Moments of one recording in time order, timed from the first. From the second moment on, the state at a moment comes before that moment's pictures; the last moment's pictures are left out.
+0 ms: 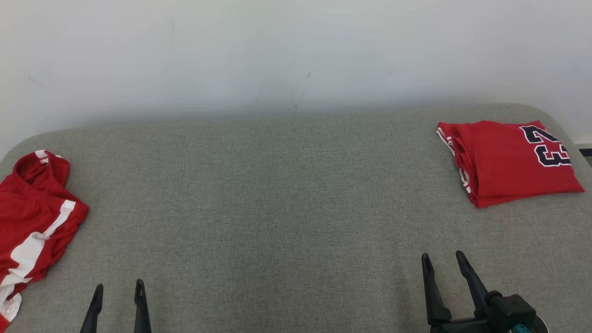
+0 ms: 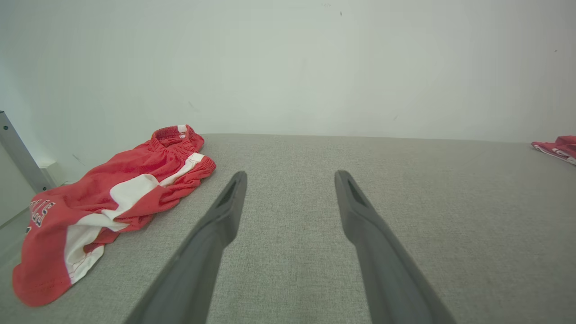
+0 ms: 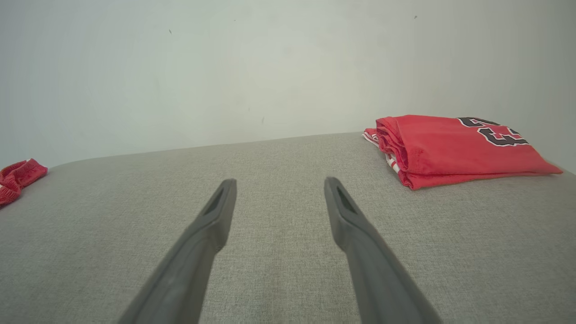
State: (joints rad) left arm 0.08 0.05 0.12 0.12 -0.10 -0.11 -0.26; right arm 0.01 -0.05 -0.02 0.21 0.11 0.13 -0.26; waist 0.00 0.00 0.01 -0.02
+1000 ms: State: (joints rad) left arm 0.08 0.06 0.13 0.15 -0.10 -0.11 -0.26; right arm 0.04 -0.05 -0.02 0.22 0.13 0.13 -0.26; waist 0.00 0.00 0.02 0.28
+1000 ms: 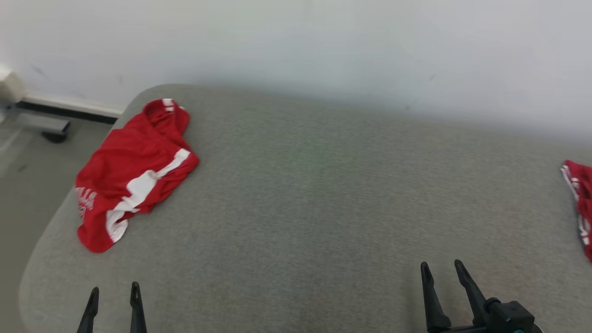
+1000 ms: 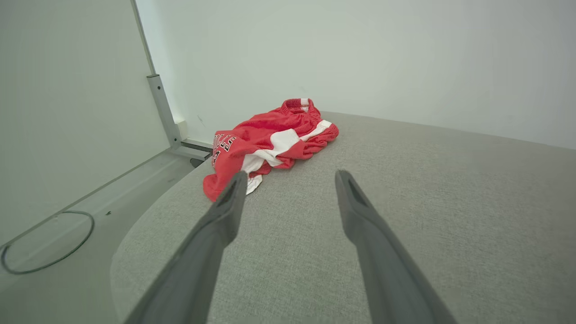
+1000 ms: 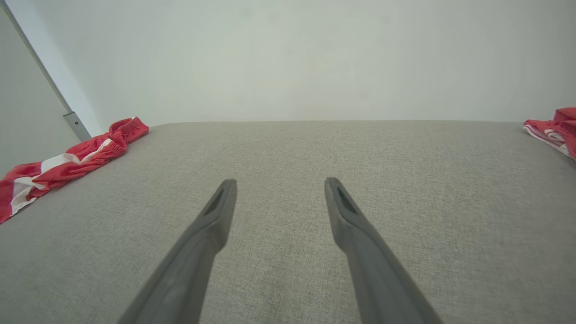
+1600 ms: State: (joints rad) left arm 0.08 0.05 0.16 0.16 -0.12 -0.09 -0.26; right arm 0.02 -0.05 0.00 0.22 0.11 0.13 -0.26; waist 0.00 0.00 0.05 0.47
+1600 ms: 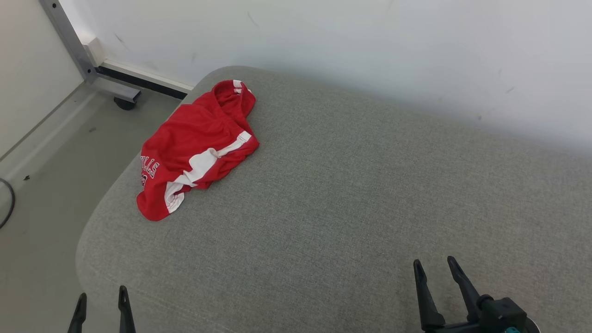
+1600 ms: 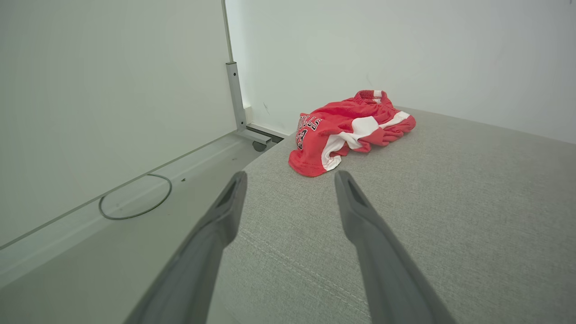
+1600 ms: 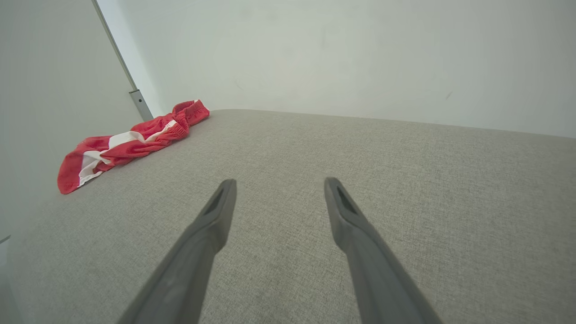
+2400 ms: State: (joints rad) left arm -0.18 0.17 0.22 0.22 -0.16 -0.11 -0.26; right arm -0.05 -0.06 -0.03 0.19 0.06 0.13 -0.26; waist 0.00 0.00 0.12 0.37
